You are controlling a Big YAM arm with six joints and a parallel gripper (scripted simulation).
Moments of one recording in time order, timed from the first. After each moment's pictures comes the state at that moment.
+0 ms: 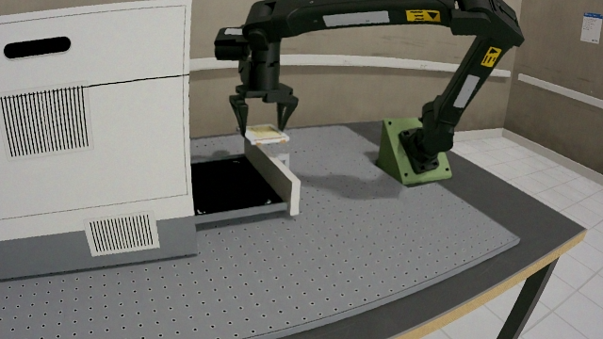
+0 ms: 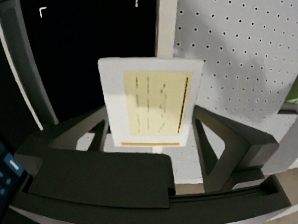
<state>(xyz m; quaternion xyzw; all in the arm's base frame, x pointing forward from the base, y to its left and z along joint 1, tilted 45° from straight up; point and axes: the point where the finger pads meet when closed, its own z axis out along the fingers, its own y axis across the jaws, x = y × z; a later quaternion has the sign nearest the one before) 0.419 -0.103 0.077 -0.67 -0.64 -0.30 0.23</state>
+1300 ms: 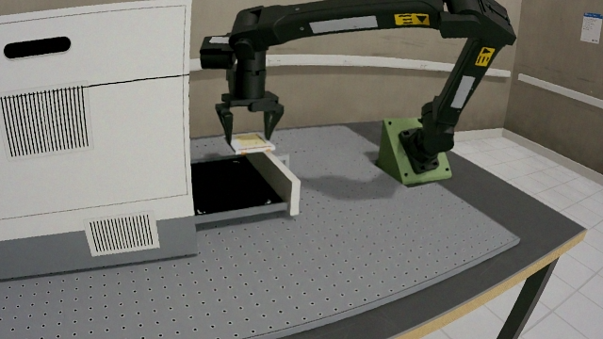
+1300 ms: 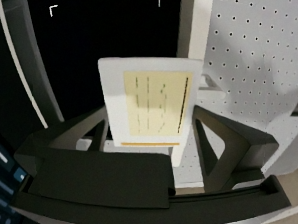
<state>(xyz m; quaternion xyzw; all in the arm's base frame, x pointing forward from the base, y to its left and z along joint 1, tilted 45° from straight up) 0.450 -0.095 0.068 -0.67 -0.64 -0.30 0.23</state>
